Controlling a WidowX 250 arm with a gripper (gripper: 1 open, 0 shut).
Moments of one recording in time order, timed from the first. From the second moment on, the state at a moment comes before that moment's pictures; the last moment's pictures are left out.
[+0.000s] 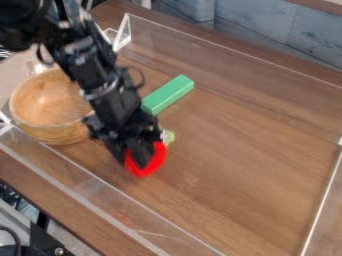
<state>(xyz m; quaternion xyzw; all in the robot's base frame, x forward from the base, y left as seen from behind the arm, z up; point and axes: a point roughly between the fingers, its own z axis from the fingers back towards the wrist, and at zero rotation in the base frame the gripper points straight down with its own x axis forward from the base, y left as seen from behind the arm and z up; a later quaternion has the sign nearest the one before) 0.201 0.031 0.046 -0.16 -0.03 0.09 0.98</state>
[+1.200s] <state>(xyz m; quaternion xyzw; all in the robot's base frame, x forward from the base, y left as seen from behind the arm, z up) 0.305 -0.064 0.083 -0.12 -0.04 0.01 0.99</state>
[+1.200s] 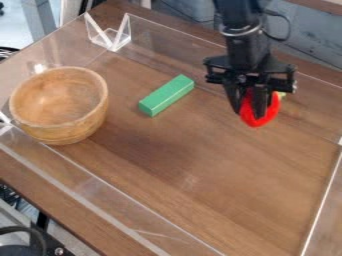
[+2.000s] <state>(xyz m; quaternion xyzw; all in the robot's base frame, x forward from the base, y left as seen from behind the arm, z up) 0.310 -0.081 0.068 -0.07 -0.01 -0.01 1.00</state>
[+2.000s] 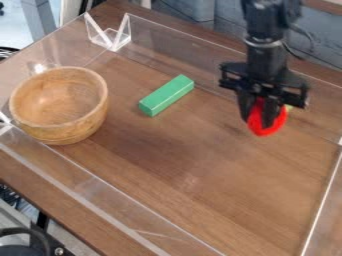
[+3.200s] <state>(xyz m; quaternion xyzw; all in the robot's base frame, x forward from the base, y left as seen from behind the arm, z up) 0.344 -0.064 0.034 -0.06 0.01 0.05 1.00</state>
